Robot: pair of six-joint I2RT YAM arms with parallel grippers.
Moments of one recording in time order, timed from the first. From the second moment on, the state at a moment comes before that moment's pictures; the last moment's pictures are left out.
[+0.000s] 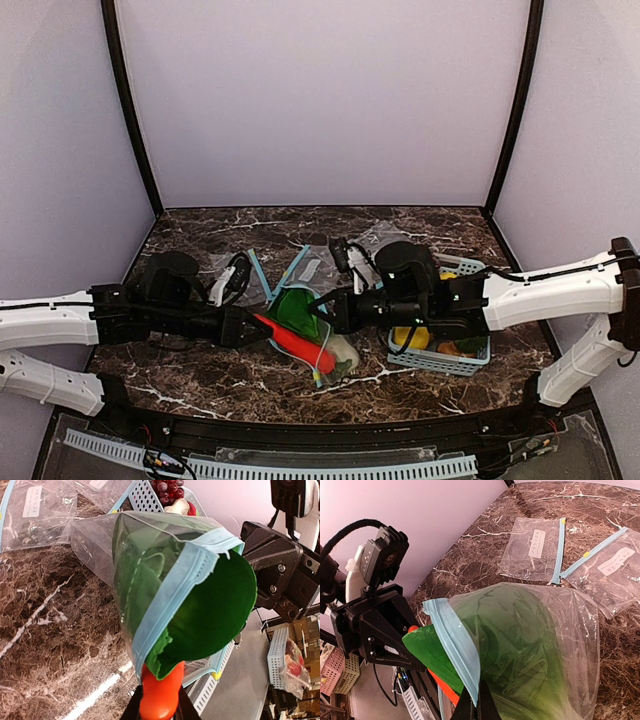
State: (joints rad) left arm -0.93 1.01 0.63 -0.20 0.28 -0.67; right arm 1.16 1.46 0.92 0.13 -0.04 0.64
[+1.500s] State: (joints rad) left arm -0.92 1.33 0.69 0.08 0.21 -0.75; right arm 1.14 1.56 0.92 0.18 -0.21 0.63
